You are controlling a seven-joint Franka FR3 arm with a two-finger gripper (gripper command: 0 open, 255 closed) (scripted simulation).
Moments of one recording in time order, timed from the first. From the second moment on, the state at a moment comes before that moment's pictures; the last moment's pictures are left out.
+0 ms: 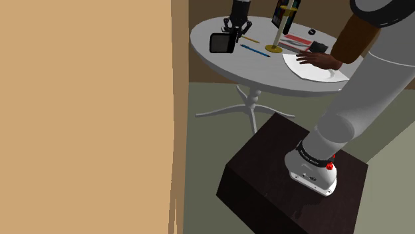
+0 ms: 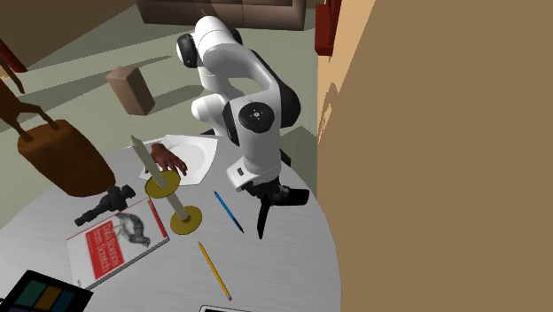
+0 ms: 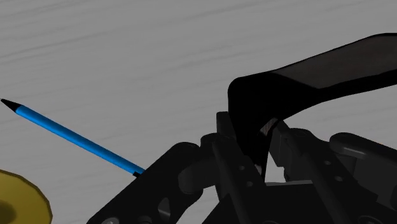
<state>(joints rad) -0.19 0.09 -0.06 -1.71 0.05 1.76 0.66</state>
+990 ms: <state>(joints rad) -0.19 0.11 -0.06 -1.49 0.05 1.57 0.66</state>
